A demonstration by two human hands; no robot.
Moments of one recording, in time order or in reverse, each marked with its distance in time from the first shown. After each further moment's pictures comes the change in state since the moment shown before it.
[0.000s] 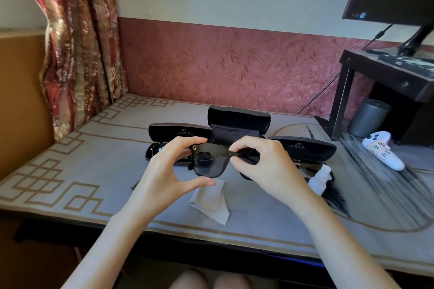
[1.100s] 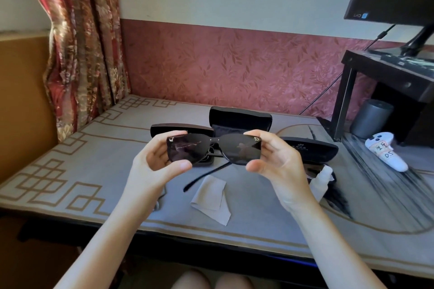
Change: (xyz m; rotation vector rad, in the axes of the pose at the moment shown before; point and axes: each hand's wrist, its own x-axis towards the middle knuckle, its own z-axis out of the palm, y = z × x) left_hand -0.005 0.004 -0.009 -0.625 0.213 -0.195; right_hand -0.008 0.018 0.007 0.851 0.075 -0.048
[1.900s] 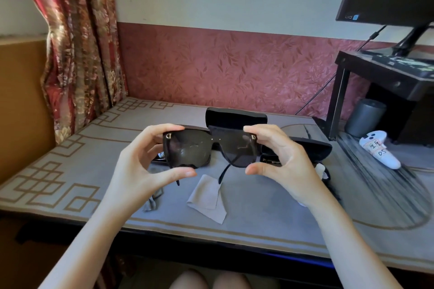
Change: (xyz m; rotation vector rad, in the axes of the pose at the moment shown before) left_hand -0.002 0.029 0.000 0.304 -0.109 0.243; right_hand -0.003 -0.017 -0.026 -0.394 -0.153 -0.080
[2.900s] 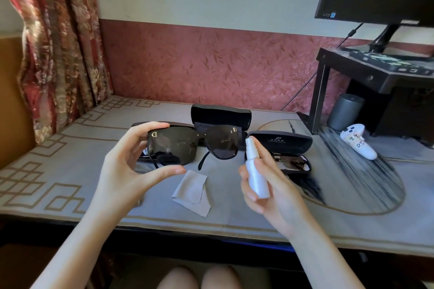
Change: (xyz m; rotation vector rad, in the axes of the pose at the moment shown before) left_hand -0.008 0.001 0.015 0.014 0.052 0.060; right_hand -0.048 0.007 0.017 0.899 0.114 0.439
